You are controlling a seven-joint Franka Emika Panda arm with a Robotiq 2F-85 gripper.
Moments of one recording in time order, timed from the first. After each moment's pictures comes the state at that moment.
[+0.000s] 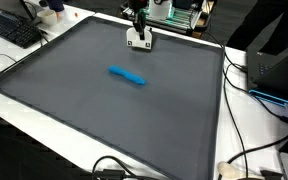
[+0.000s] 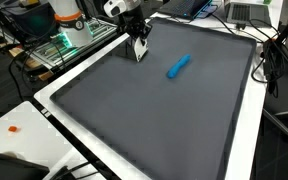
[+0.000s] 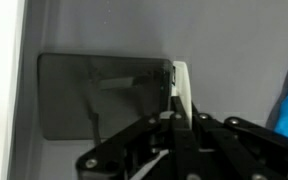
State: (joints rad) arm 0.04 -0.07 0.12 -2.73 0.56 2.76 0.94
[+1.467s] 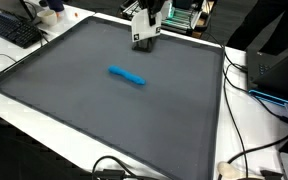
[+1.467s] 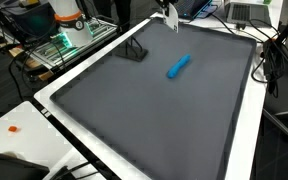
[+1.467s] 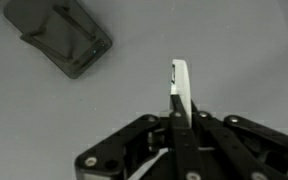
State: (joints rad) arm 0.09 -0.03 0.13 -2.25 0.19 2.23 0.59
